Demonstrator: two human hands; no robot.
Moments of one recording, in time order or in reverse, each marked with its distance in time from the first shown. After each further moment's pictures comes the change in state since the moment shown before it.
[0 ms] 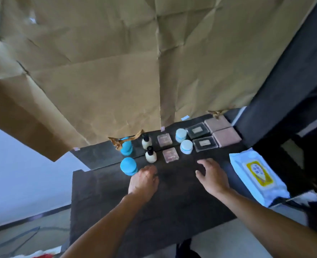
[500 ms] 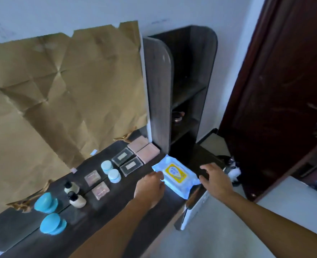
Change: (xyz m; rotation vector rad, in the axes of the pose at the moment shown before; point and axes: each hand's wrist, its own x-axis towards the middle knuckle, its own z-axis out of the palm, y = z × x) left_hand 0.006 0.258 0.037 -0.005 -0.064 0.510; right_hand -0.112 0.183 -0.174 0.015 0.240 0.368
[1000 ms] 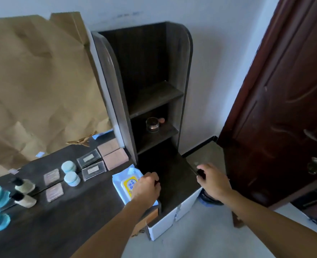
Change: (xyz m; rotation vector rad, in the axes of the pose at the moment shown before) left_hand 0.121 0.148 0.095 -0.079 0.052 -0.259; right_hand 0.131 0.158 -0.091 -0.110 -0.162 -0.163
